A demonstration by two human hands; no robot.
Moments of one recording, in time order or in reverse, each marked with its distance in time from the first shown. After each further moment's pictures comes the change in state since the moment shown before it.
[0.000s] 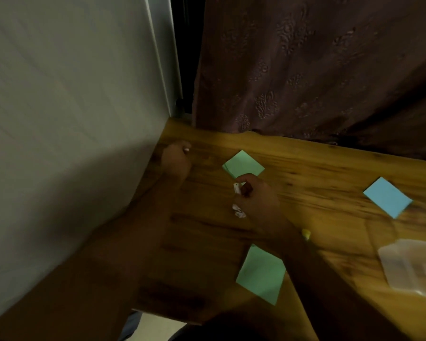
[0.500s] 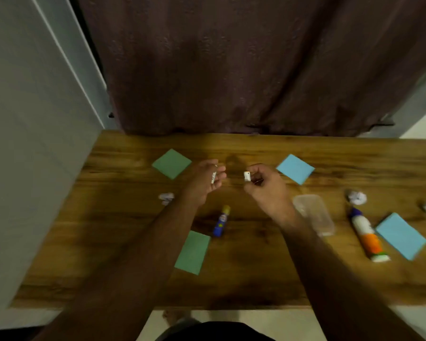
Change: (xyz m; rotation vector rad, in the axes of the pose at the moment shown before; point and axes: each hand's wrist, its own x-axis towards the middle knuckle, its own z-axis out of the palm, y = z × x) left_hand -0.198 0.169 0.102 -0.873 -0.617 -0.343; right_hand -0.090 0.094 -0.169 0.090 0.302 0.091
